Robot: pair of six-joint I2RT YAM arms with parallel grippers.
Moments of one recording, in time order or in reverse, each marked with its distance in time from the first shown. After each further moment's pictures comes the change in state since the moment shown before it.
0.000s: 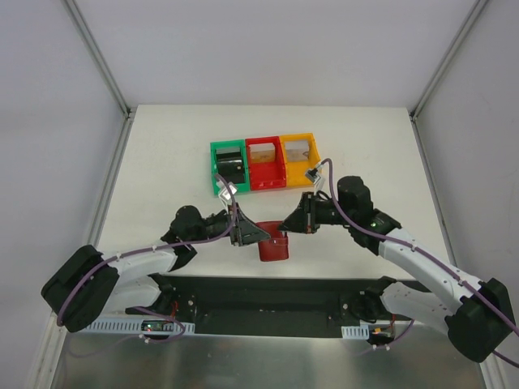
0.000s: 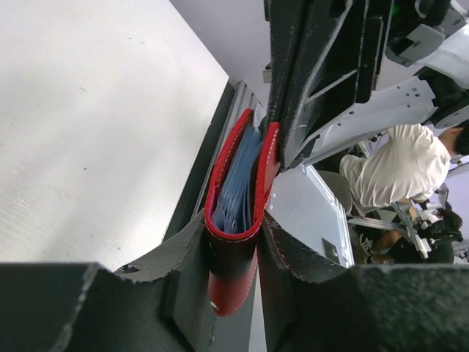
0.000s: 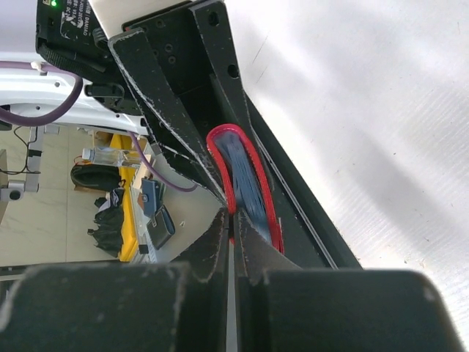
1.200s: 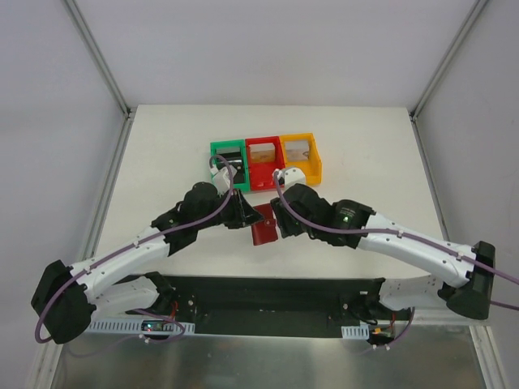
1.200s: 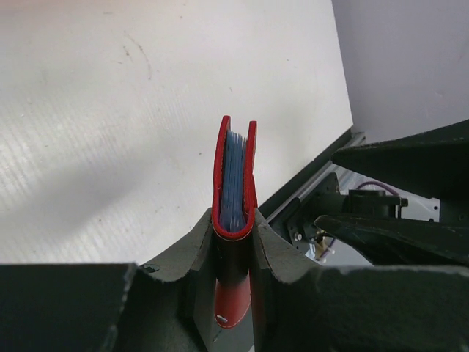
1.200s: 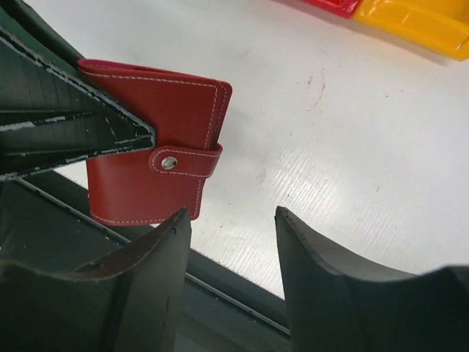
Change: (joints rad) left arm -0.044 -0.131 0.353 -0.927 -0.414 0.068; right arm 0.476 0.203 0.475 -0.717 1.098 -0.271
